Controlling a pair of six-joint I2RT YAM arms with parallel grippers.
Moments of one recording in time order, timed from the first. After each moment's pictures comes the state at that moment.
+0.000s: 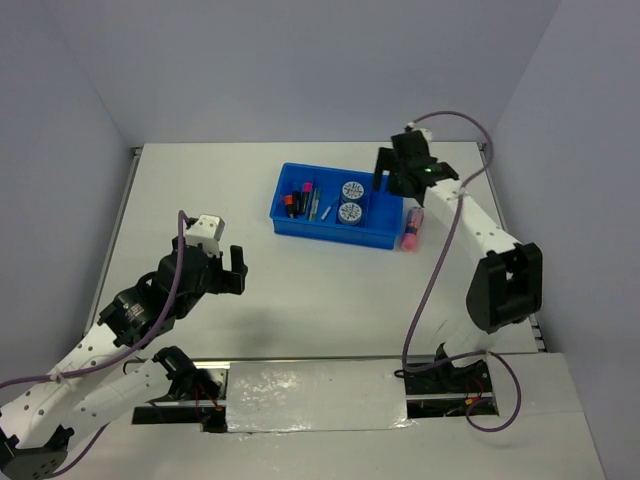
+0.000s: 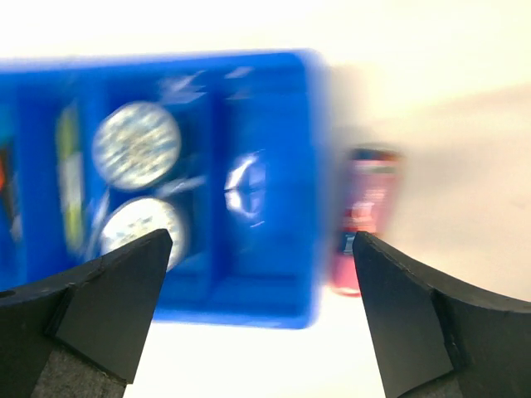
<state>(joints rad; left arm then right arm) -0.71 0.66 0.81 -0.69 -0.39 -0.35 0.33 1.66 1.45 -0.56 0.28 0.39</state>
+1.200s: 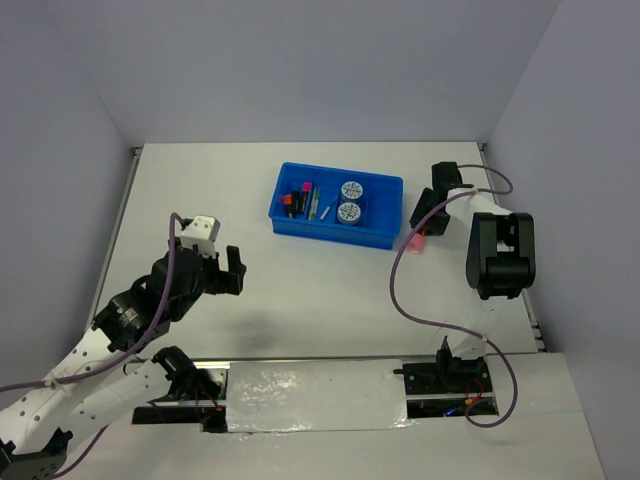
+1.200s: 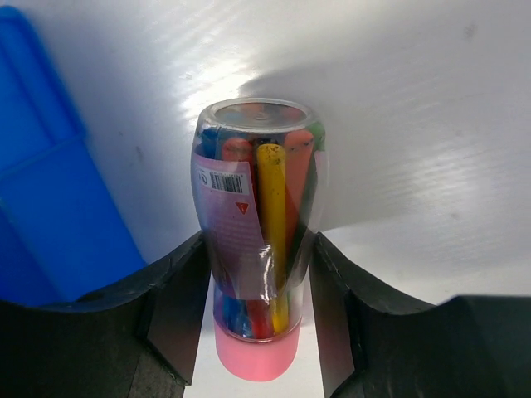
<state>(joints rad) -0.71 0.64 0.81 -0.69 -0.39 -0.35 -0.02 1.88 1.24 -0.46 0.03 0.44</state>
